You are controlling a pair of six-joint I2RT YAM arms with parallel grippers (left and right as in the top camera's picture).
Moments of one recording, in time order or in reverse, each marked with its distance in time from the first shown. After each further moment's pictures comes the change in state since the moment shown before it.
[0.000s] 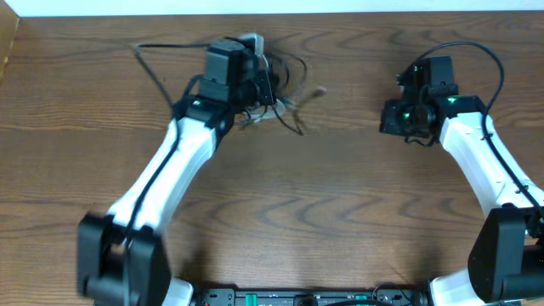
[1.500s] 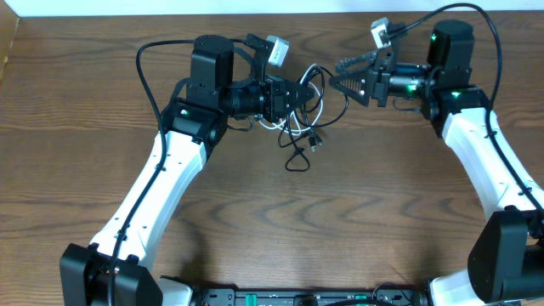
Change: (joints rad) left arm -0.002 -0.095 0.000 0.019 0.585 0.083; right arm 0.010 -0.001 0.059 0.599 -1.037 -0.092
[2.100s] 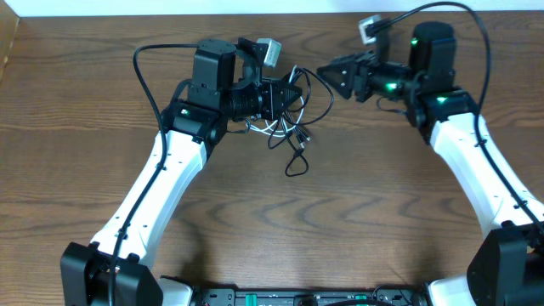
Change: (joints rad) left arm 0.000 0.006 0.000 -0.093 -0.213 -0.002; right arm 0.108 -0.045 0.001 -0.040 0.340 0.128
